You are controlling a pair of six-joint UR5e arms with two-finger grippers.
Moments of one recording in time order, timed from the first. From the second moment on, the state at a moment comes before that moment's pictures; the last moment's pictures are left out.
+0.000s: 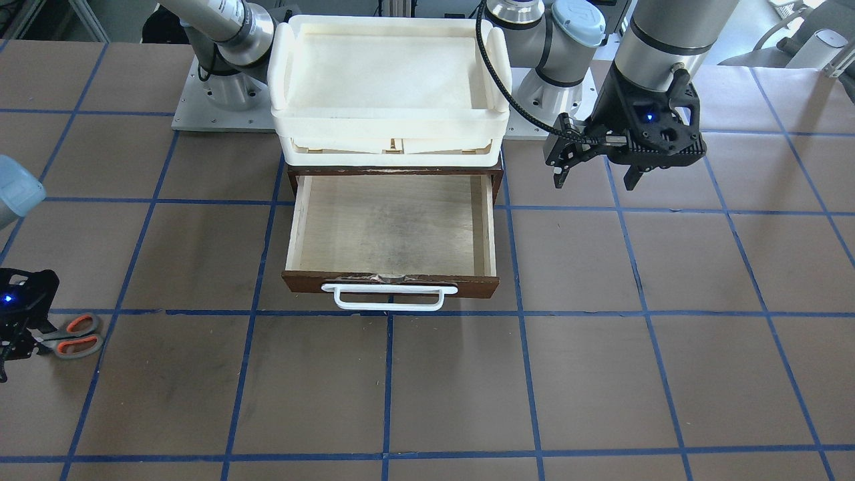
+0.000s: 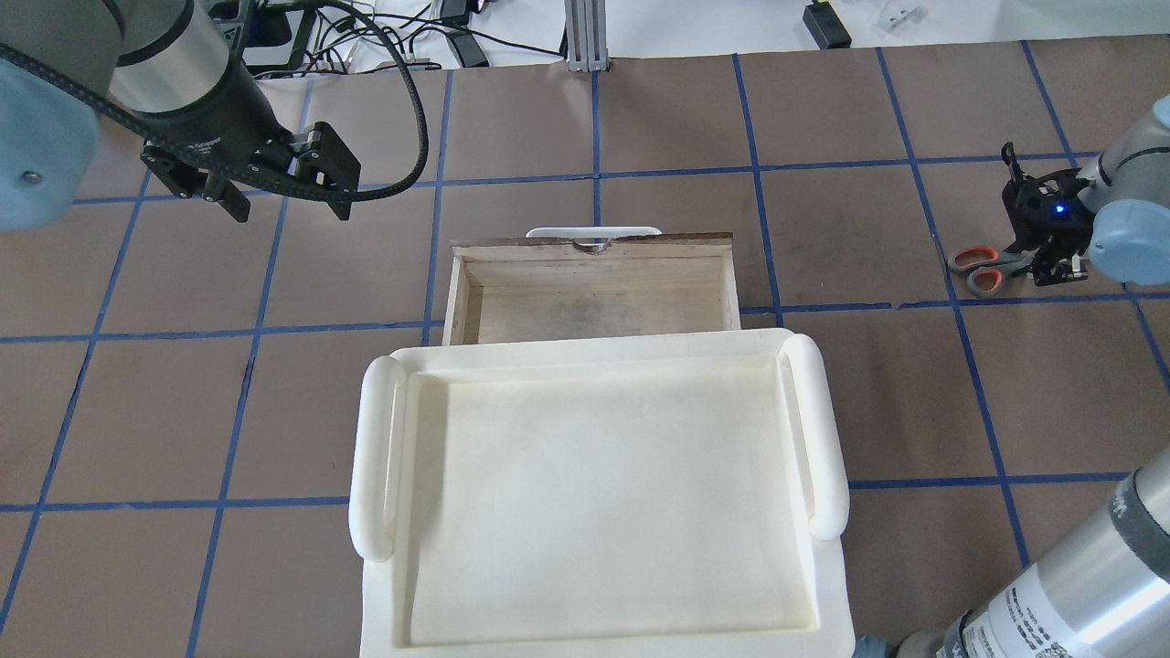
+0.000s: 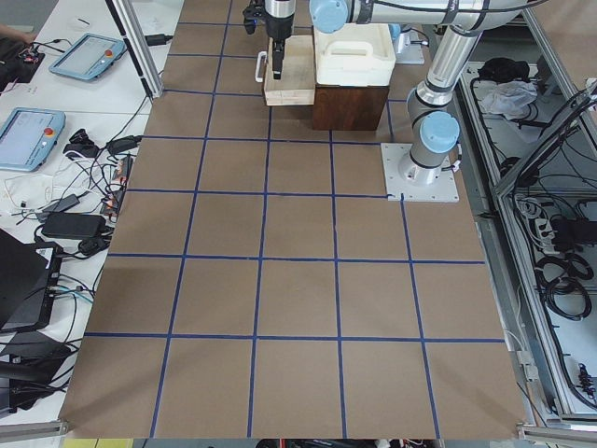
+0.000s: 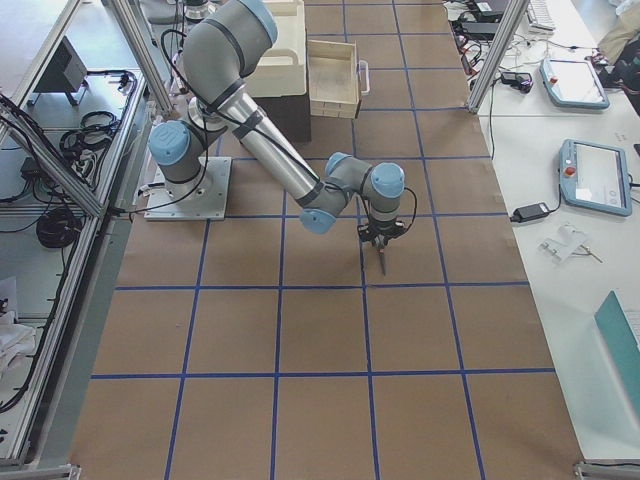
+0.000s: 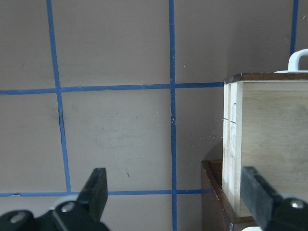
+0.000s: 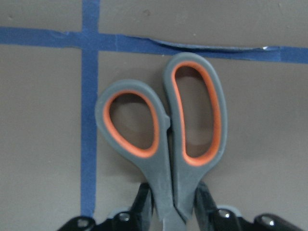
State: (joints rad) left arm -1.55 -1.56 -1.59 -1.51 1.59 0.04; right arm 1.01 -1.03 1.76 -2.37 -1.53 -2.19
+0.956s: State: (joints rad) left arm -1.55 -1.56 -1.59 -1.50 1.59 0.04; right arm 1.08 -1.27 1.63 -2.00 -1.50 -2.16
